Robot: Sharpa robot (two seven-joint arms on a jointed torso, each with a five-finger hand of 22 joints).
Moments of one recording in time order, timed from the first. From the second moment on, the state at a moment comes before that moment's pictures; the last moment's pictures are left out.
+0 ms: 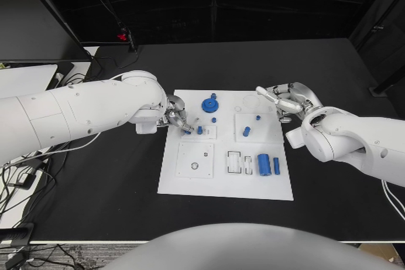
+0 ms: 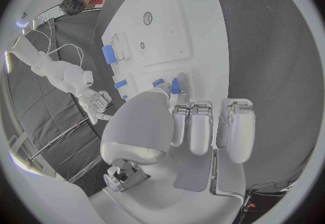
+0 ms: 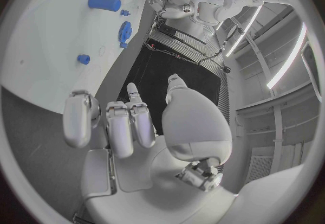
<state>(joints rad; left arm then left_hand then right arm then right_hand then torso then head) 1.40 -0.56 -0.24 1.29 -0.92 0.28 -0.50 1.35 0.09 0.15 0.31 0.42 0.97 0.04 0.44 0.88 1.46 -0.02 1.58 1.31 1.46 -0.07 1.57 1.31 0.01 1.47 0.05 1.57 1.31 1.16 -0.98 -0.11 1.62 -0.51 -0.59 0.15 1.06 -0.02 -0.12 0.29 0.23 0.83 0.13 0.08 0.07 1.46 0.05 1.54 1.31 1.47 0.01 1.57 1.31 0.04 1.40 0.11 1.38 1.31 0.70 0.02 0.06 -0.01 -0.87</state>
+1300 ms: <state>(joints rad) 1.39 -0.54 -0.23 1.27 -0.93 0.29 -0.50 1.35 0.09 0.16 0.31 0.41 0.97 0.04 0.44 0.89 1.46 -0.02 1.57 1.31 1.46 -0.07 1.57 1.31 0.01 1.47 0.06 1.57 1.31 1.16 -0.98 -0.11 1.61 -0.49 -0.59 0.15 1.06 -0.02 -0.13 0.29 0.23 0.83 0.13 0.08 0.07 1.46 0.05 1.54 1.31 1.47 0.01 1.57 1.31 0.04 1.40 0.11 1.38 1.31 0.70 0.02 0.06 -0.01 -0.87</state>
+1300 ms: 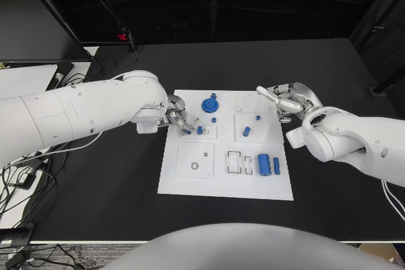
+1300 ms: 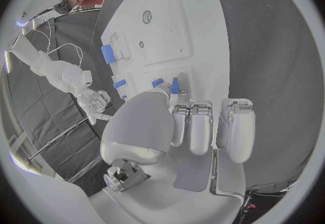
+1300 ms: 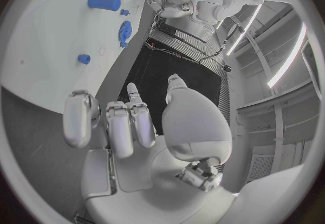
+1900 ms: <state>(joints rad) 1.39 -0.55 -0.23 1.28 -0.93 0.30 -0.50 1.15 0.13 0.05 0.29 0.32 0.96 0.04 0.44 0.89 1.46 -0.01 1.57 1.31 1.46 -0.07 1.57 1.31 0.01 1.47 0.06 1.57 1.31 1.16 -0.99 -0.11 1.61 -0.43 -0.59 0.15 1.06 -0.02 -0.13 0.29 0.23 0.83 0.13 0.08 0.07 1.46 0.05 1.54 1.31 1.47 0.01 1.57 1.31 0.04 1.40 0.11 1.38 1.31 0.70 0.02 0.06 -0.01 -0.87</state>
